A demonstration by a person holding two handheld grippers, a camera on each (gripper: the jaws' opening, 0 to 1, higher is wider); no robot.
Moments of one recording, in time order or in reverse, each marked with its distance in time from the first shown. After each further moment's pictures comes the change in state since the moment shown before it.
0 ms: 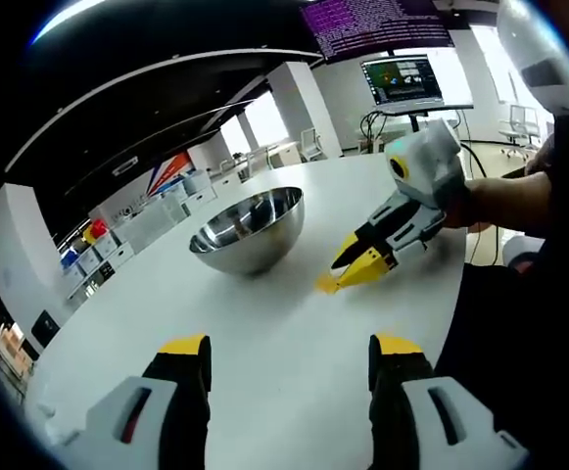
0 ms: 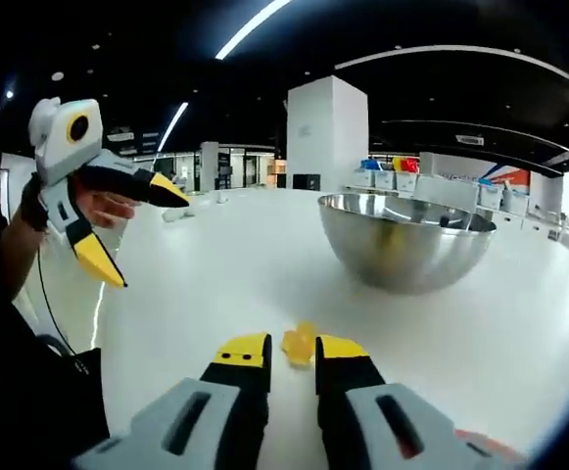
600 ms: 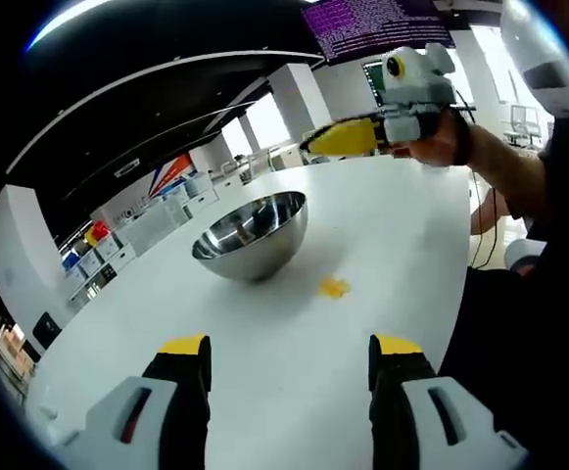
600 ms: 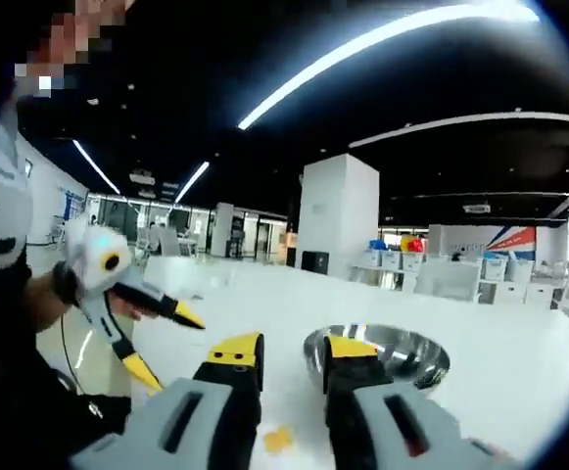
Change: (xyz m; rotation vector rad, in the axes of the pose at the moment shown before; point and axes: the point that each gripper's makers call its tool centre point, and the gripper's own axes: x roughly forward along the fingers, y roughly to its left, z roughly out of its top) left arm 0.000 0.002 0.007 0.005 -0.013 0.008; right arm -0.042 -0.004 0.098 -0.115 -0.220 0.044
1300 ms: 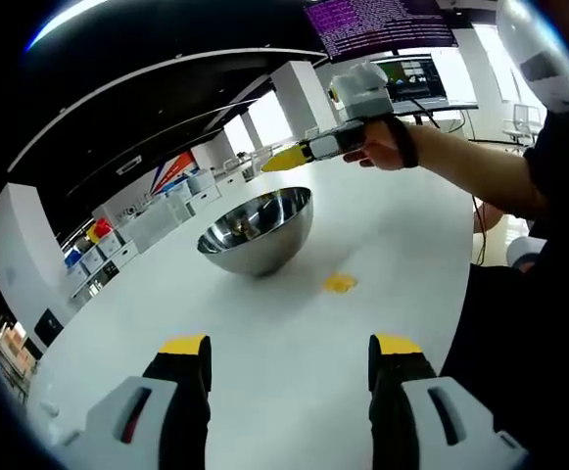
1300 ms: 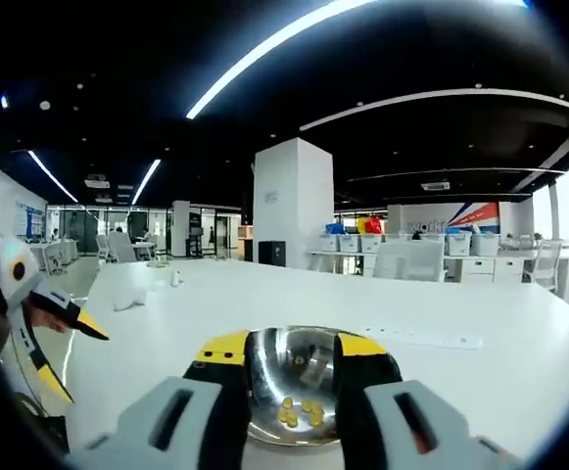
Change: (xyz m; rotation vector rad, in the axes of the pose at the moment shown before) left arm -0.001 0.007 -0.006 -0.005 0.018 0.010; right arm 0.035 -0.106 0.038 0.115 -0.093 -0.196
